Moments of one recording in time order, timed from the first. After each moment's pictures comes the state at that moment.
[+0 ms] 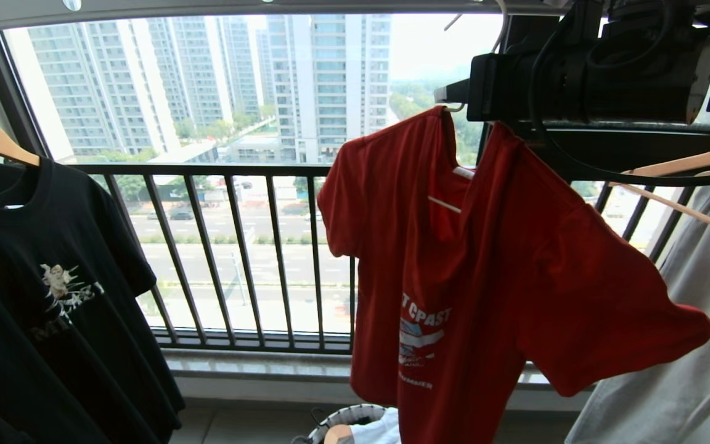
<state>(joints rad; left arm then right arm) -0.01 0.00 -0.01 0.03 -0.03 0.04 0.49 1.77 -1.83 0.14 0.06 0.05</state>
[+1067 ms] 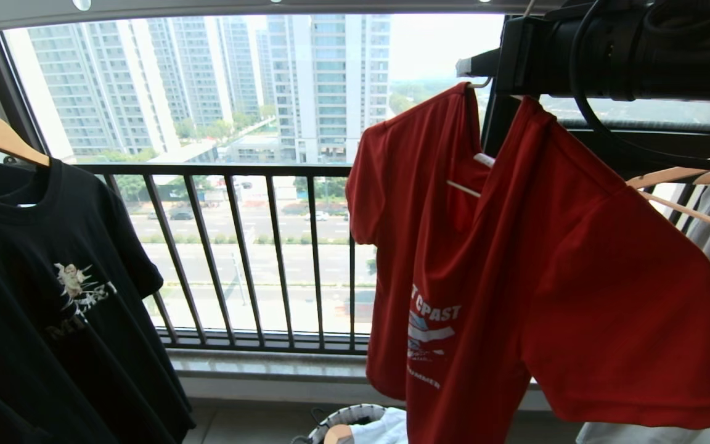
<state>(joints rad) -0.01 0.00 -0.01 0.03 -0.03 0.04 0.50 1.71 -1.82 0.14 0.05 0.04</state>
